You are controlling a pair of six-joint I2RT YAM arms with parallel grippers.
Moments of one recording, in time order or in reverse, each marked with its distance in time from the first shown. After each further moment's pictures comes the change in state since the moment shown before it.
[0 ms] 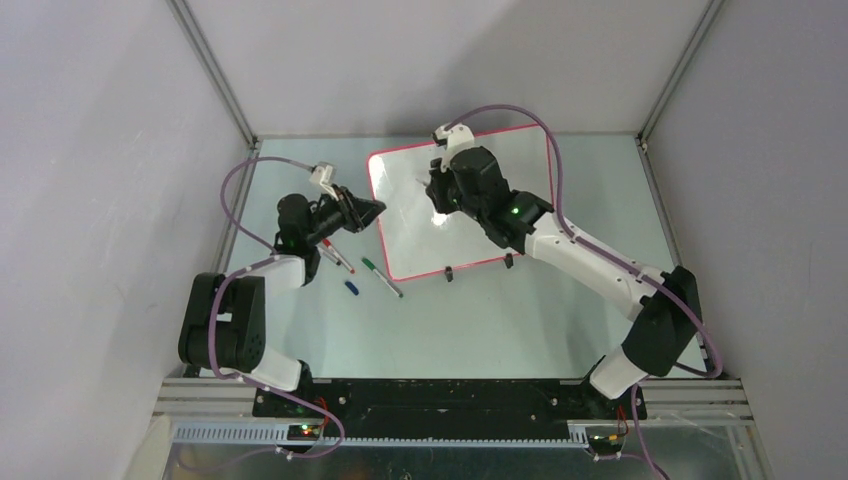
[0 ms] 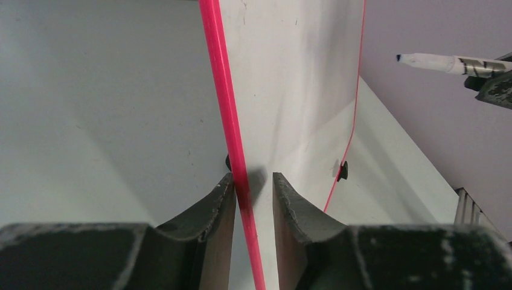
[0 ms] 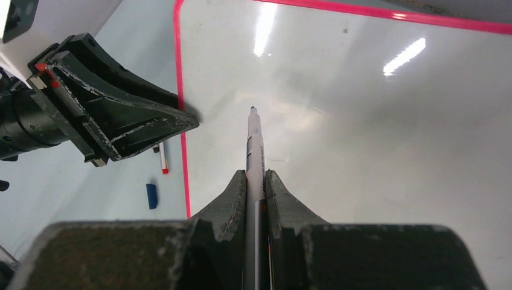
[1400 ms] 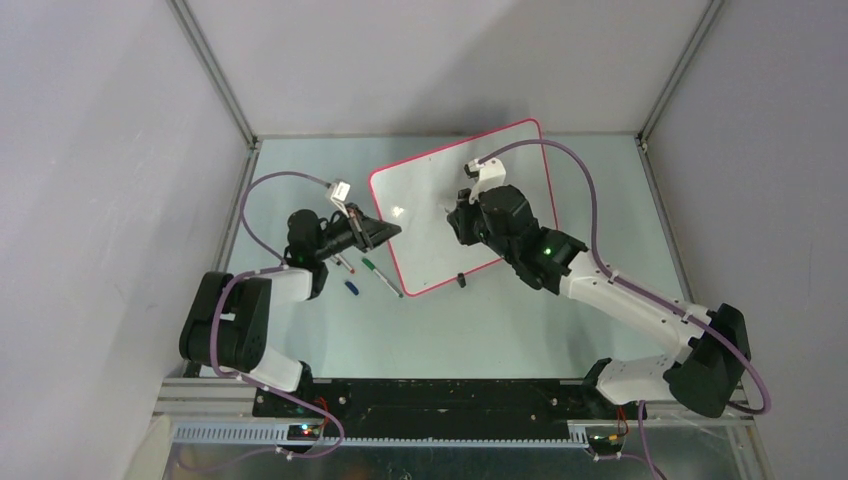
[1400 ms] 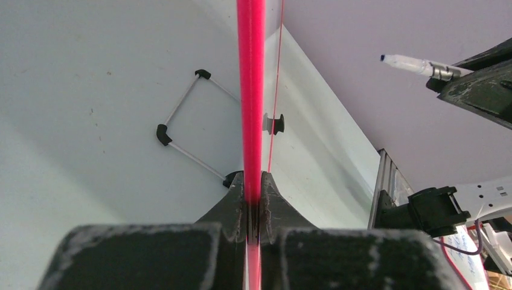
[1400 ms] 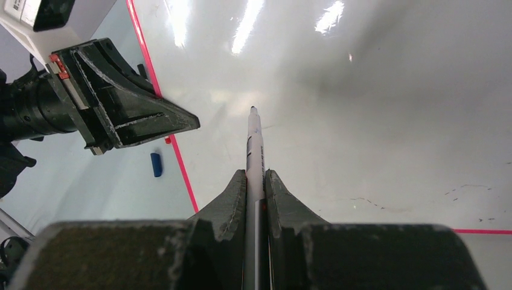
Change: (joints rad) left arm -0.067 0.009 -0.110 0.127 0.131 -0.166; right arm 0.051 -0.289 -0.335 0.060 0.080 0.103
